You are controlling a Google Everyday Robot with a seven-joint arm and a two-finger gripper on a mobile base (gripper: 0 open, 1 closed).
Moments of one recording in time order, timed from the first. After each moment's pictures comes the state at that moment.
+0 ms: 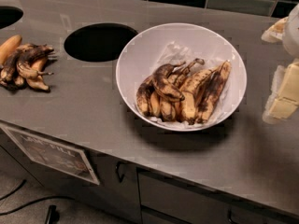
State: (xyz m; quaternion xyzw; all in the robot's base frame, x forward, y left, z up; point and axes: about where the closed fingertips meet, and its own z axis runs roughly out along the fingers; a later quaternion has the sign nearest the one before) arm 0.438 -0.217 0.976 -0.60 0.78 -0.03 0.16
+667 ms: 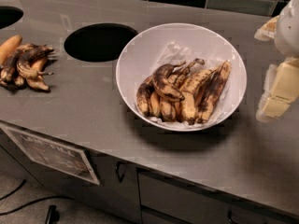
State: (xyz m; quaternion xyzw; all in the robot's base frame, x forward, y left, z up) arm 0.441 -0.203 0.978 -0.61 0.77 -0.04 0.16
